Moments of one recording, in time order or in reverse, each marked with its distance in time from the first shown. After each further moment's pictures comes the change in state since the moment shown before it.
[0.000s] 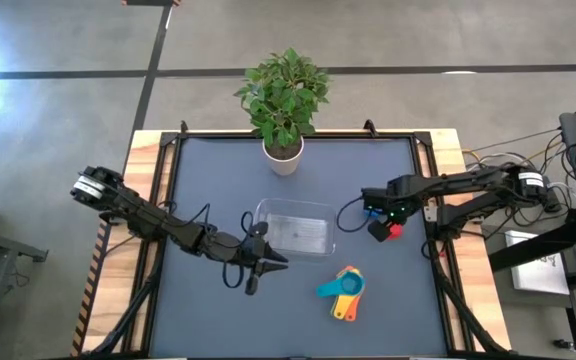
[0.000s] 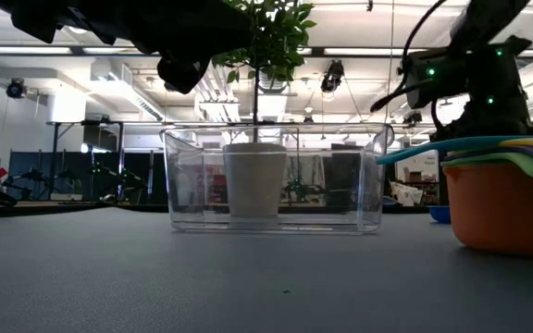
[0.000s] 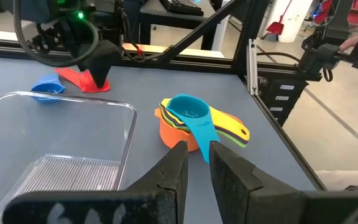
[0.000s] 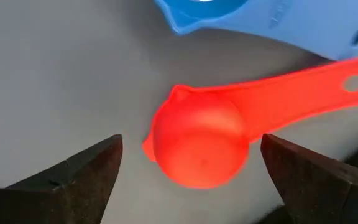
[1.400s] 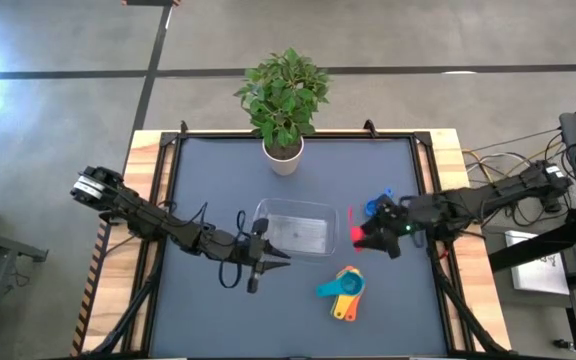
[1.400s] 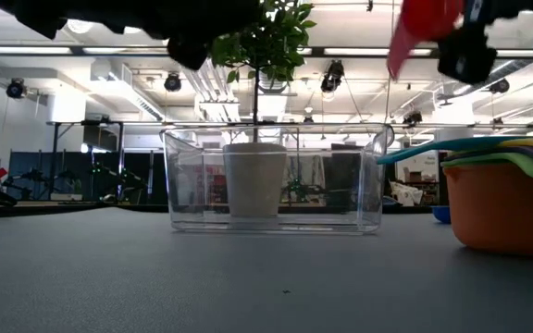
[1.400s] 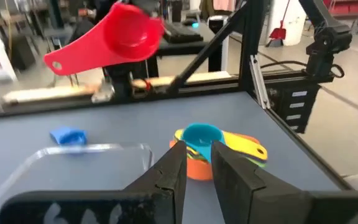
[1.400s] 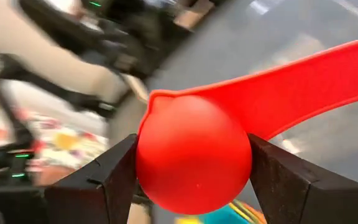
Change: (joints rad) left arm -0.002 0.000 0.001 0.100 -0.036 0.209; right arm 0.450 -0.481 -0.099 0.949 0.107 0.135
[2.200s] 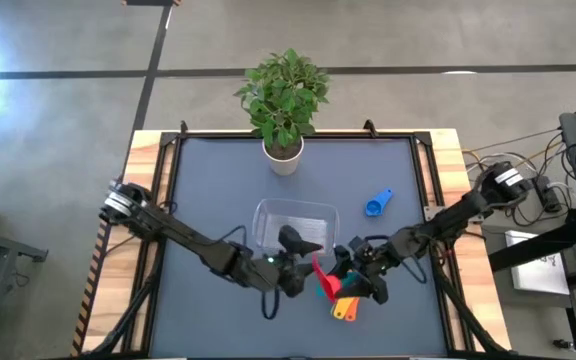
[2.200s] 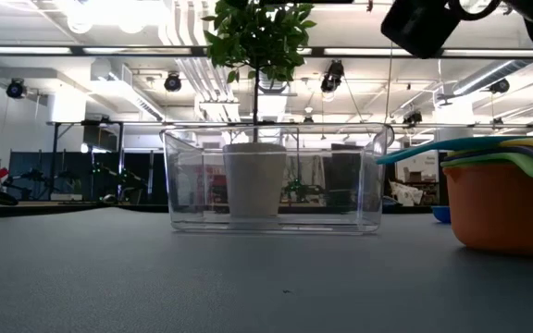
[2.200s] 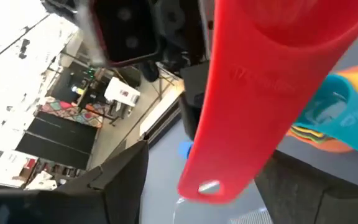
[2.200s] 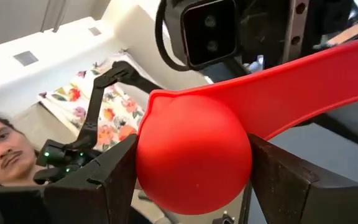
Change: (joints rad) left arm -0.073 0.303 0.593 -0.472 -0.469 0.721; right arm 0.187 0.665 -0.025 1.132 -0.073 -0.112
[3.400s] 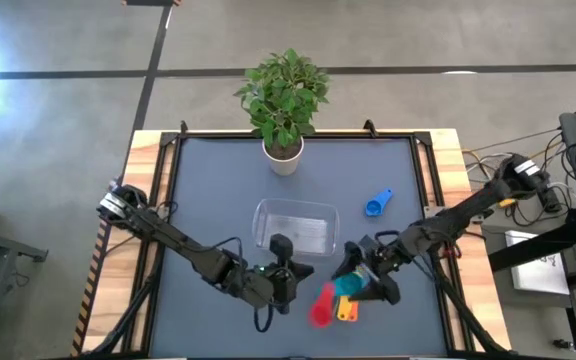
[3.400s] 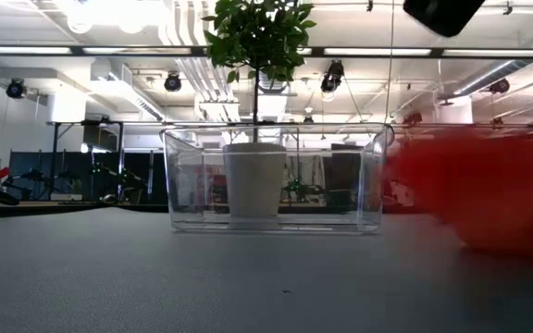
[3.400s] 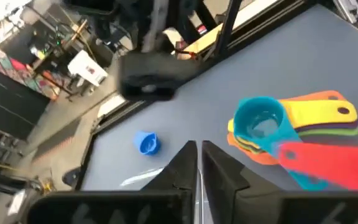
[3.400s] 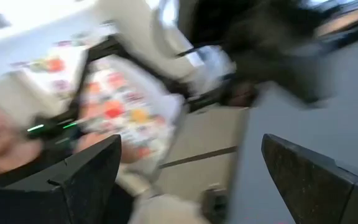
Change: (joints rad) left arm -0.067 -0.028 0.022 -0.166 0.012 -0.377; right arm 0.012 -0.244 0.027 -0.410 0.022 -0.074
